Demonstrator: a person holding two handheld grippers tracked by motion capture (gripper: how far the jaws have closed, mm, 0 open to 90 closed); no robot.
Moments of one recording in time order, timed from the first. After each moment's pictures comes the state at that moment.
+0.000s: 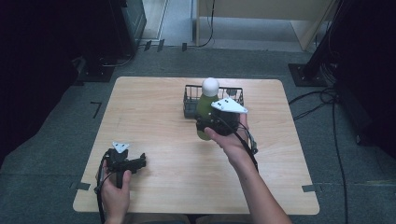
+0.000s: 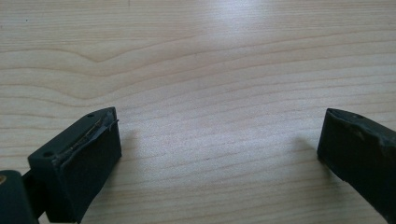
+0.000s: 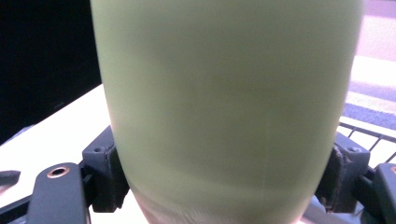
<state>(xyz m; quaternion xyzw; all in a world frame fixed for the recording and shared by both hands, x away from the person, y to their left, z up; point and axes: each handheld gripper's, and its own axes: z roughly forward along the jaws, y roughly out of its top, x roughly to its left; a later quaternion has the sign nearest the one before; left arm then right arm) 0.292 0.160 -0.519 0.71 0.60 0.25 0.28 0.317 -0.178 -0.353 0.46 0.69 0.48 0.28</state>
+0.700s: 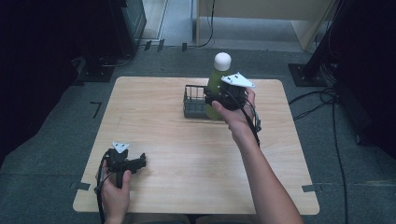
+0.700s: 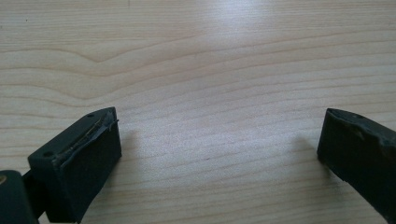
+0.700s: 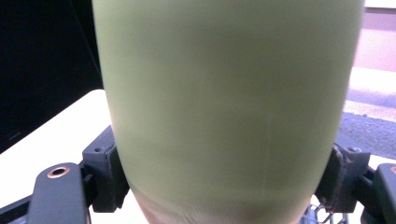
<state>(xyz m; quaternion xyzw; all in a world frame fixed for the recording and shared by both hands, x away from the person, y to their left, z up) 0.292 0.160 -0.519 0.70 0.60 0.25 0.28 0.377 -0.200 -0.332 0.50 0.65 0.48 0.31</state>
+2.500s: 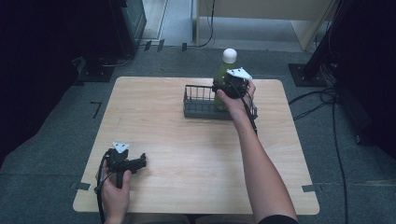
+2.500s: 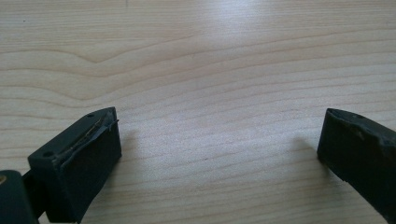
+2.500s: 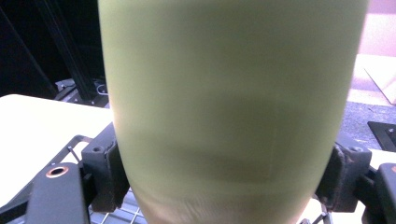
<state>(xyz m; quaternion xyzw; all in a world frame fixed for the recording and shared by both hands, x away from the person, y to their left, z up) 0.292 0.160 -0.519 0.71 0.60 0.25 0.28 0.461 -0.225 -0.391 0.55 0.62 0.44 0.34</state>
